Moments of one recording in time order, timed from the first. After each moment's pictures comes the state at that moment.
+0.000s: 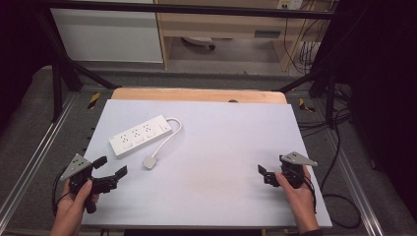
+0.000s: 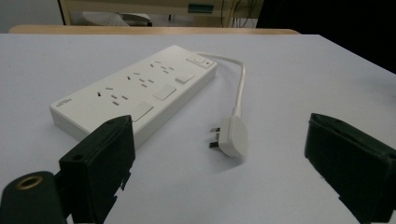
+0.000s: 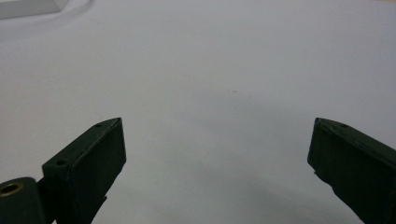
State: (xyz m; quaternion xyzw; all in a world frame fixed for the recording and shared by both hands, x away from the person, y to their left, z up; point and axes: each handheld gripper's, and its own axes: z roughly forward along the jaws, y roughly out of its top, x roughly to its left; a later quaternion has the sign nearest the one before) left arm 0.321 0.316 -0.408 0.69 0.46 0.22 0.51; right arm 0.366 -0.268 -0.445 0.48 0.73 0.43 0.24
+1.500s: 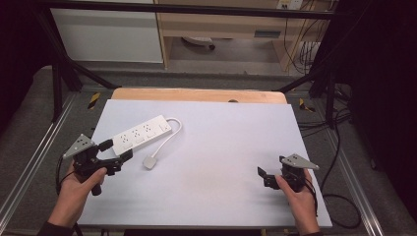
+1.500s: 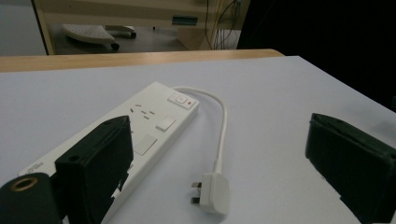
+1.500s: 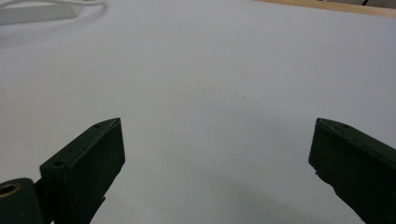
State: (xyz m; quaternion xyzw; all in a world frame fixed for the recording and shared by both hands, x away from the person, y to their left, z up) left arm 0.357 0.301 -0.368 0.69 0.44 0.21 0.54; right arm 0.354 -0.265 -0.437 0.46 0.73 0.44 0.25
